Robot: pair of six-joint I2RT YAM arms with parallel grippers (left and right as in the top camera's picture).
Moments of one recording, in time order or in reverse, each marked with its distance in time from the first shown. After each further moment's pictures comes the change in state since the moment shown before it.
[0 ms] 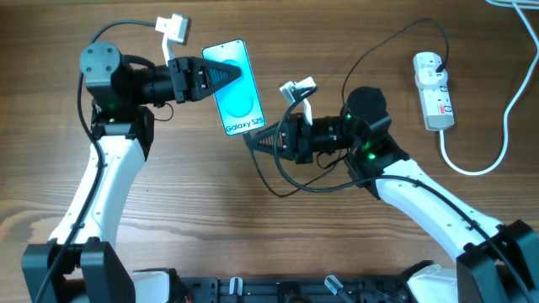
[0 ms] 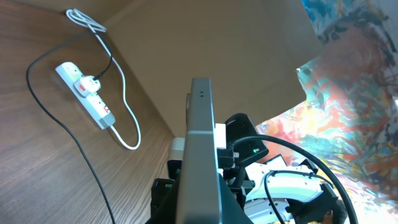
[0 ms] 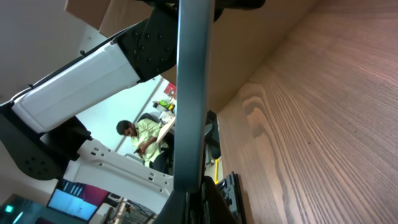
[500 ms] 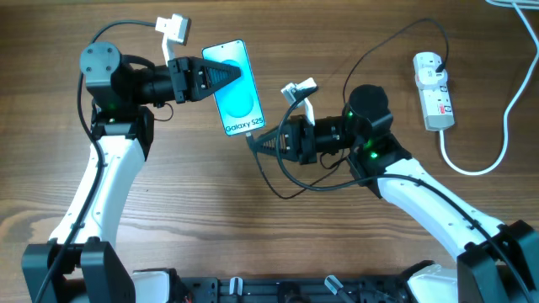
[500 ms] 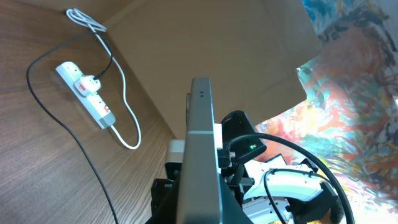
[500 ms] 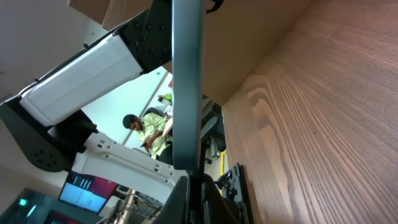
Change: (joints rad) left arm 0.000 0.000 0.000 0.000 0.003 0.001; right arm -0.018 0.000 0.000 -0.028 -0.051 0.002
